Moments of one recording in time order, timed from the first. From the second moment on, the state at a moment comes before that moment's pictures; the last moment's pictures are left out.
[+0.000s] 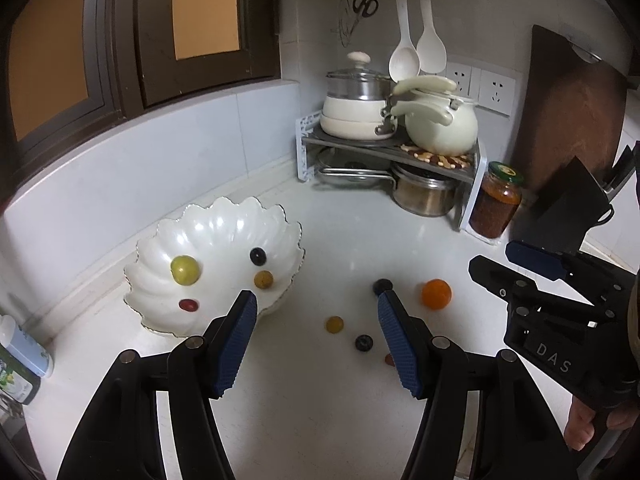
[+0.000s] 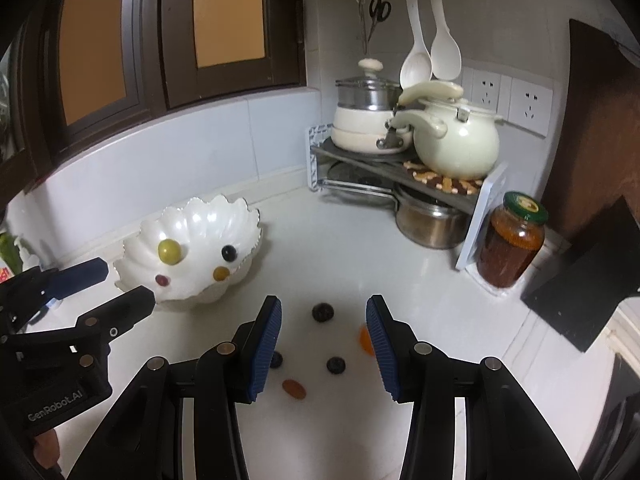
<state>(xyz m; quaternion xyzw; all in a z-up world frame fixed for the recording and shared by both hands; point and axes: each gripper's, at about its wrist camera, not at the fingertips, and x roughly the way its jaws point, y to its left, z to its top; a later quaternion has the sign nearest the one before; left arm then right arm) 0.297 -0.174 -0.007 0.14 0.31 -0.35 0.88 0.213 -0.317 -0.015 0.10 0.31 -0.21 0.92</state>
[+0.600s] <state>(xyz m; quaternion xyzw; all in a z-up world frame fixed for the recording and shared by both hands) 0.308 -0.198 -0.057 0.16 0.37 -0.37 0.84 0.224 -0.333 -0.062 0.14 0.37 -0.20 0.90</state>
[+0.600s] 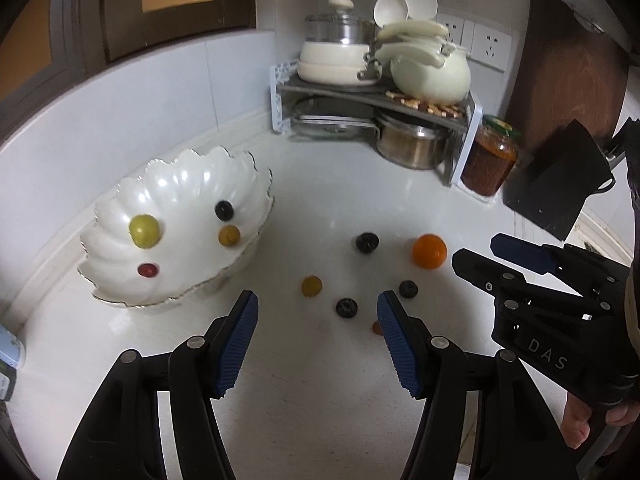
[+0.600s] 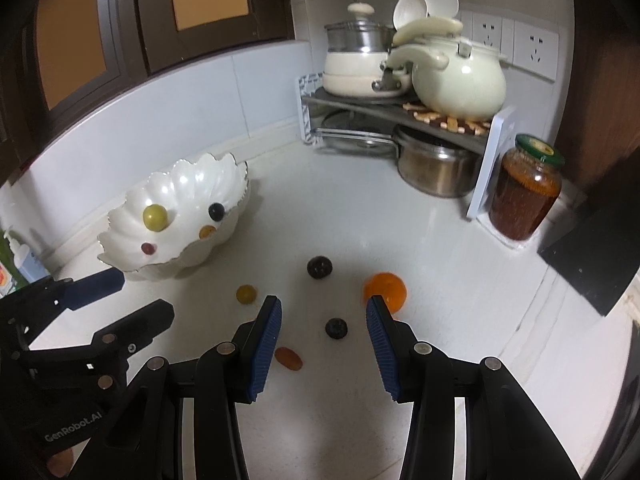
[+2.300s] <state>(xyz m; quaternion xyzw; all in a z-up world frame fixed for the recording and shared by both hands) 0.354 -0.264 -0.156 0.19 0.48 -0.43 0.74 0.273 -0.371 -0.157 0.17 0.48 -0.16 0.85</state>
